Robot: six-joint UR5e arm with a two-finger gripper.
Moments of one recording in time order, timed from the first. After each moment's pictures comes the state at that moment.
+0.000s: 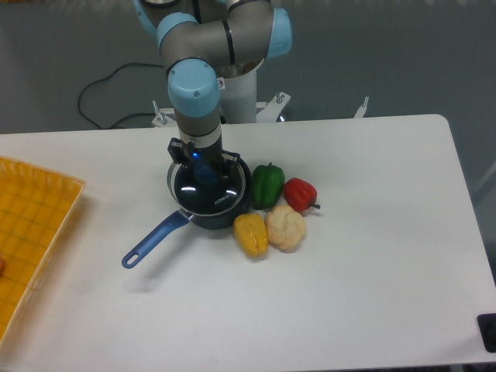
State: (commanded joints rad) arm 2.30 -1.65 -1.97 -1.11 1.56 0.53
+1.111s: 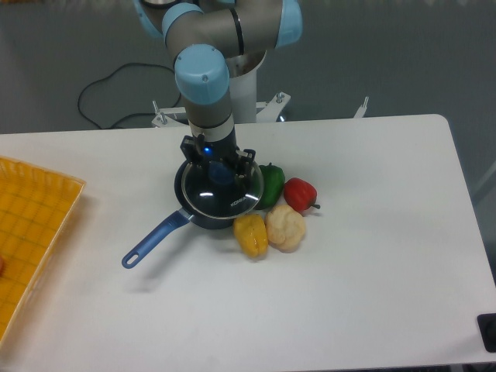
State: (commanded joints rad) arm 2.35 -1.64 -1.91 -1.11 1.63 0.60
